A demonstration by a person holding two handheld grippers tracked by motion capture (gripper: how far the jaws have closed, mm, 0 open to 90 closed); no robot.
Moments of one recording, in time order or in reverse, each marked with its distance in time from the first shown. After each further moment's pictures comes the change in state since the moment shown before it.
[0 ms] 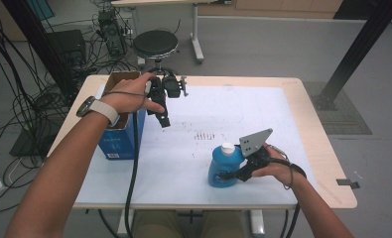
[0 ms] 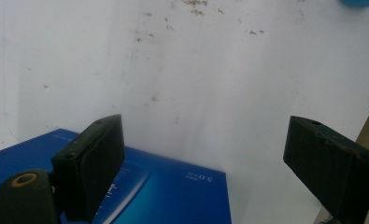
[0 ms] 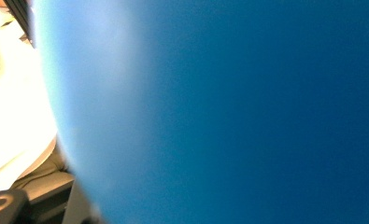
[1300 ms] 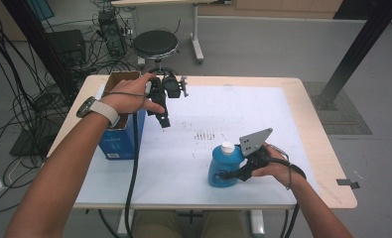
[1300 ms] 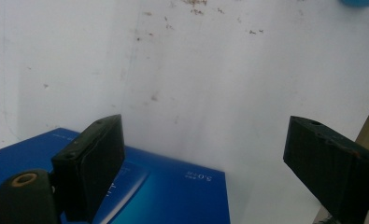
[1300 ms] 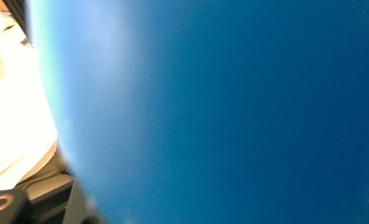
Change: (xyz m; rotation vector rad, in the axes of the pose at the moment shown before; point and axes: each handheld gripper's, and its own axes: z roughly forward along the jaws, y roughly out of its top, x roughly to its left) left arm -0.002 0.000 -0.001 0.003 0.003 -0.004; right arm -0.001 -0.001 0.000 -0.005 0.005 0.014
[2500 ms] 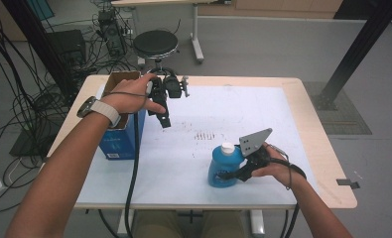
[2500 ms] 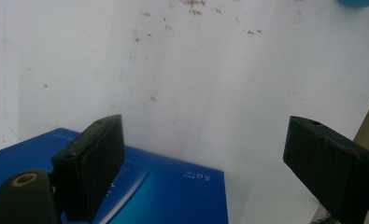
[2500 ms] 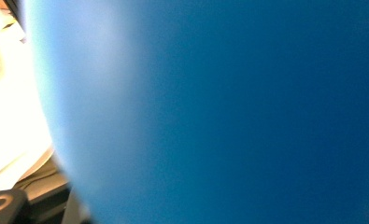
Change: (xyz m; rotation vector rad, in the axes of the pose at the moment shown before) left arm -0.002 0.003 -0.001 0.007 0.002 0.006; right arm 0.000 0.001 0.000 0.006 0.000 -0.003
